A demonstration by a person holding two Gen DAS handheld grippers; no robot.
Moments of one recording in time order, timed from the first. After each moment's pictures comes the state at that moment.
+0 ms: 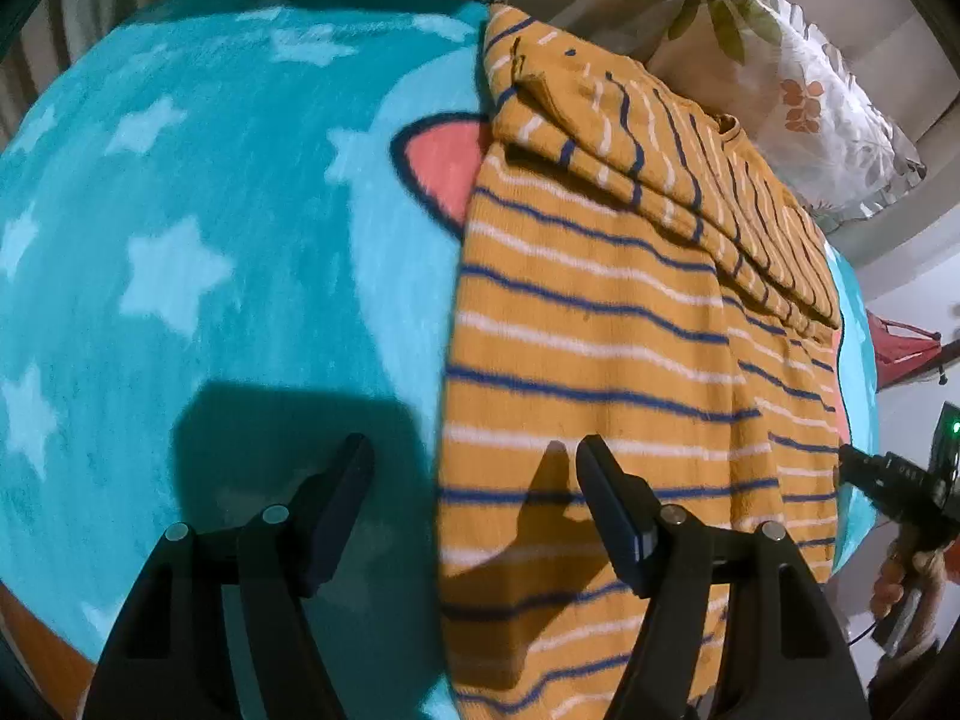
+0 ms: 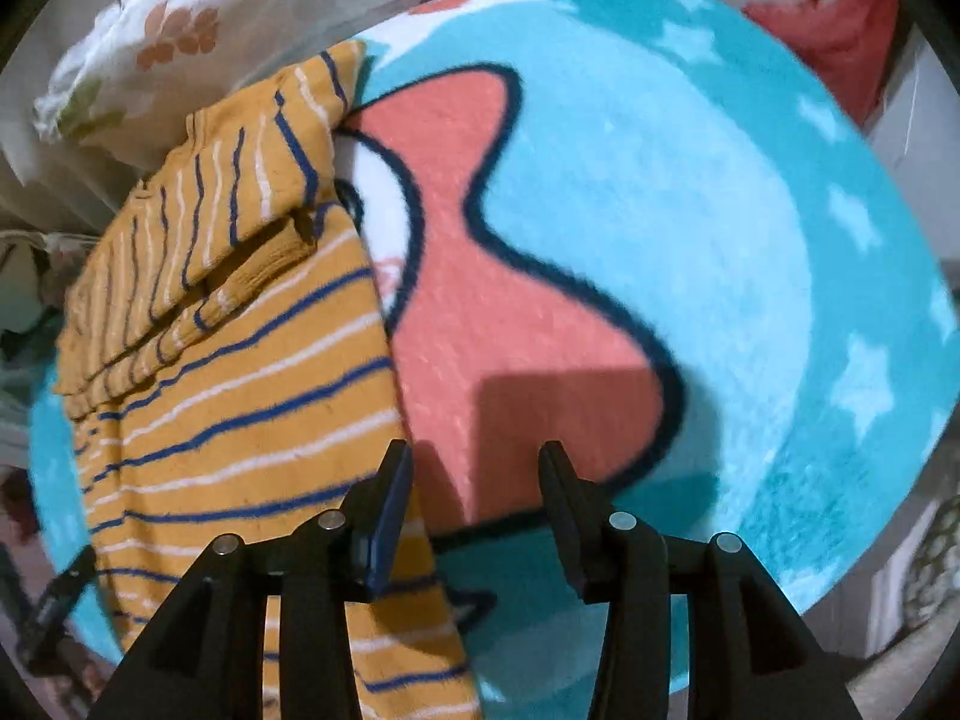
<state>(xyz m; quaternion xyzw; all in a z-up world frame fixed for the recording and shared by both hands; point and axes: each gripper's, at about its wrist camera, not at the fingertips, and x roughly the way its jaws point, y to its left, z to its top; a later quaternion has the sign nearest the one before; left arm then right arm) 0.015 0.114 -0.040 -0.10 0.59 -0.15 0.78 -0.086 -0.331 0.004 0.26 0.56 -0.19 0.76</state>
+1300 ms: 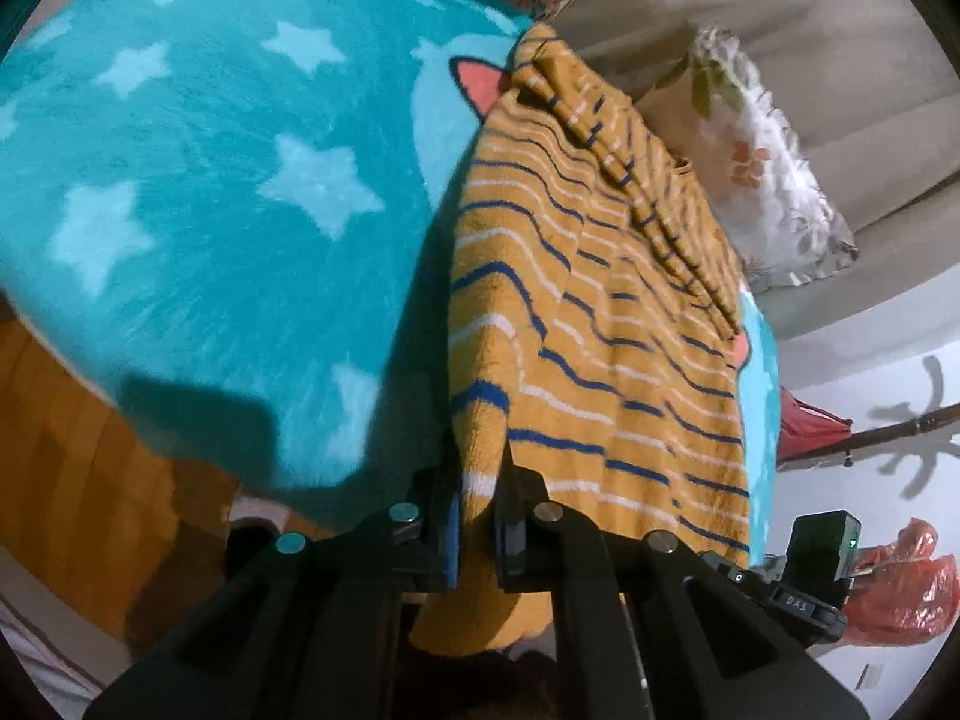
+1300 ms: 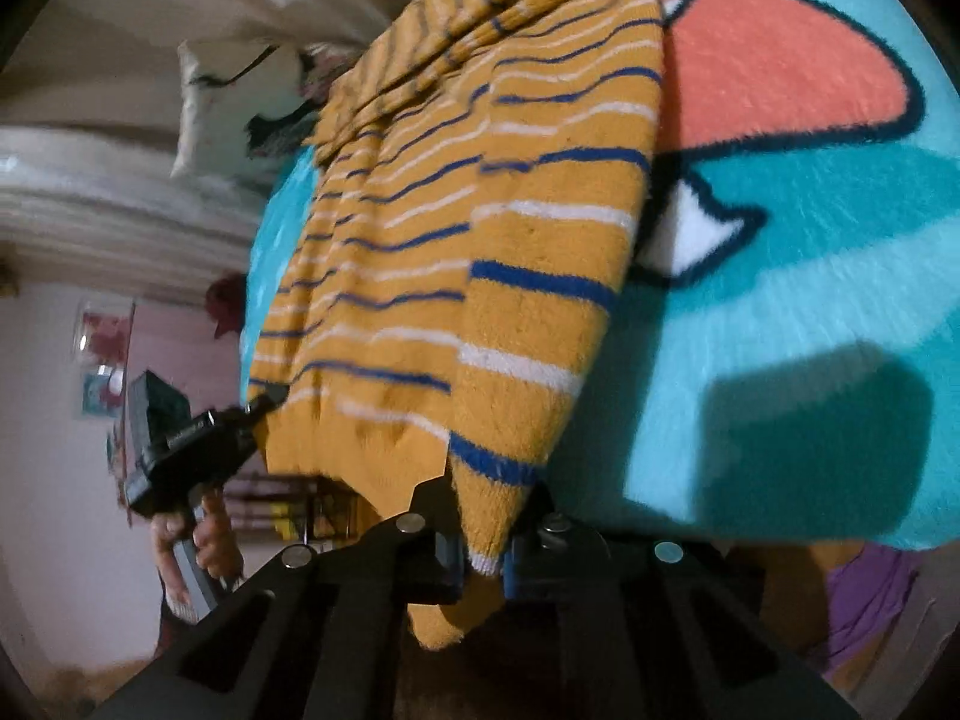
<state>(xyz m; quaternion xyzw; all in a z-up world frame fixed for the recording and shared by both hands) -0.136 0.137 -0.016 -0.28 0.56 -0.14 0.77 -0.172 -0.226 -0.017 0.32 0.57 0.17 0.73</state>
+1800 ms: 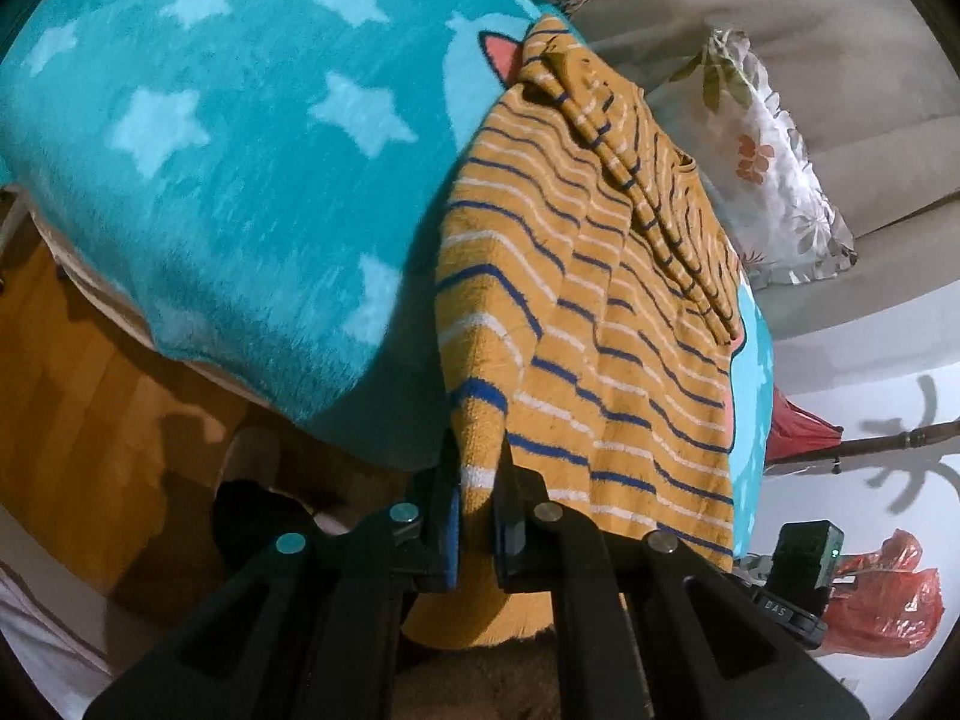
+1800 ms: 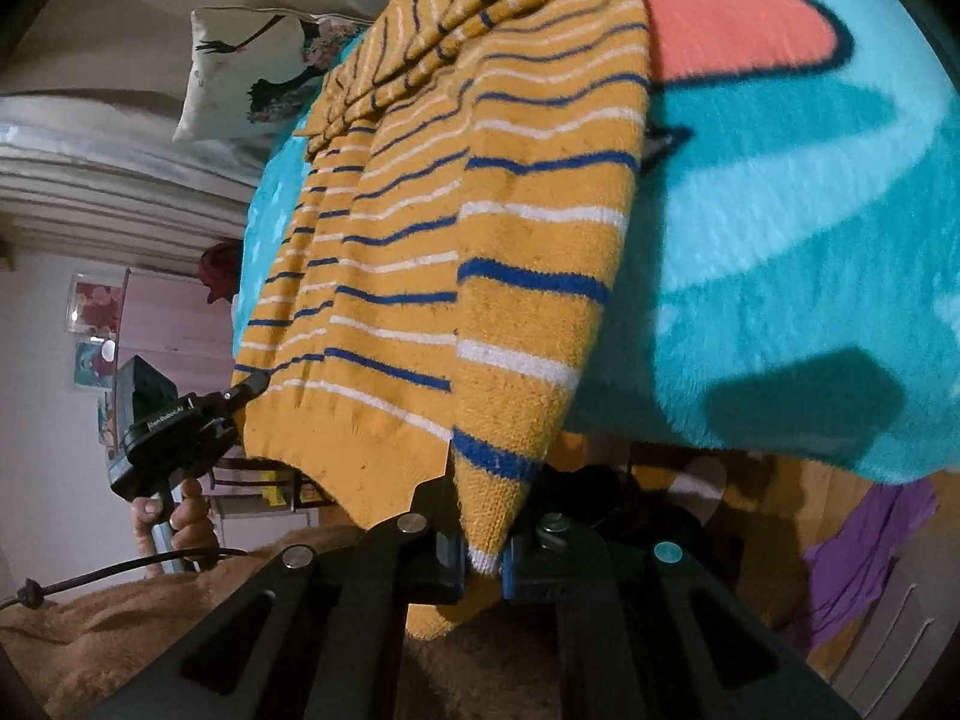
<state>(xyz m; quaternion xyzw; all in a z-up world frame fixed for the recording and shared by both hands) -0.158 0.133 -0.020 -0.31 0.57 -0.12 0.75 -0.195 -0.232 -0.014 0.30 0.59 0.17 0.73</state>
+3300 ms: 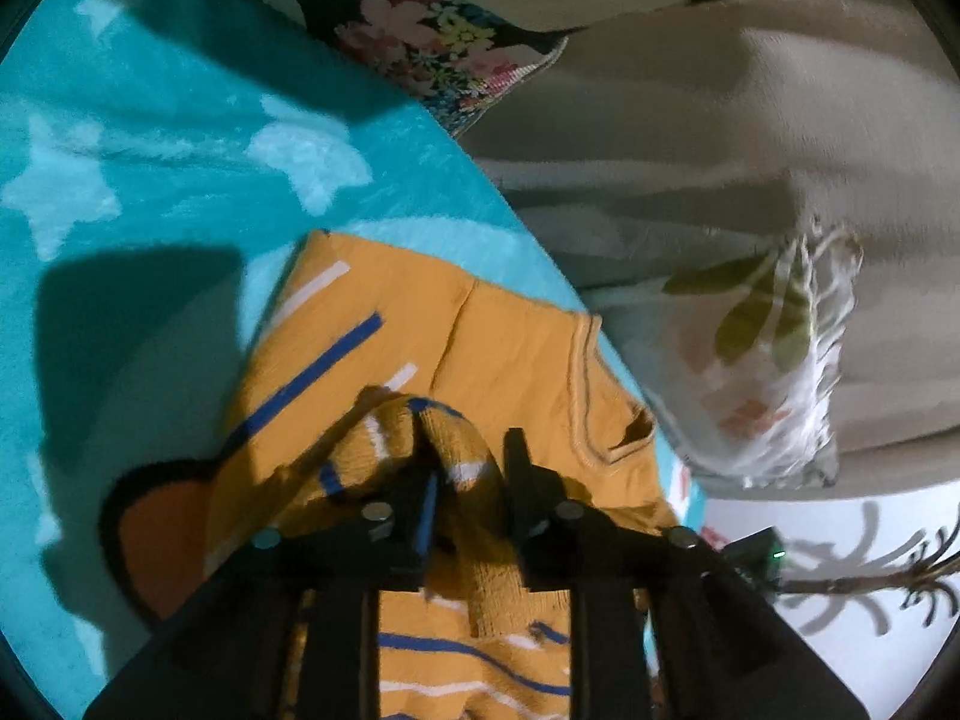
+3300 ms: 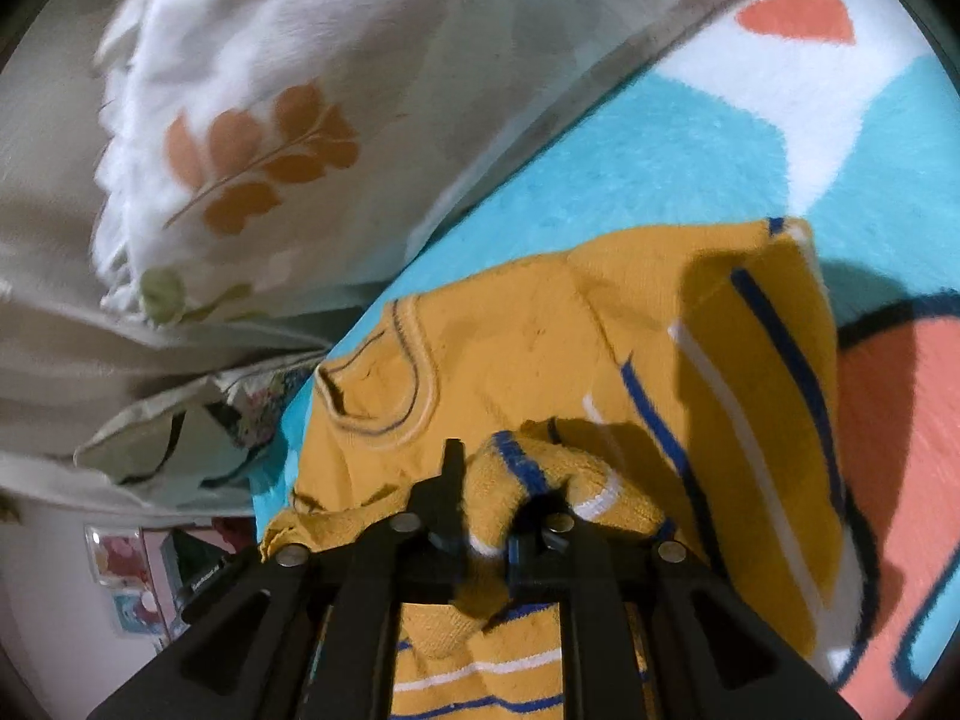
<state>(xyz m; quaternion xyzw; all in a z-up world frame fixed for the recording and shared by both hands) 0.249 0.086 -0.025 -0.39 0.57 -0.17 0.70 0.169 -0.330 -0.012 0.45 0.50 0.02 0.73</state>
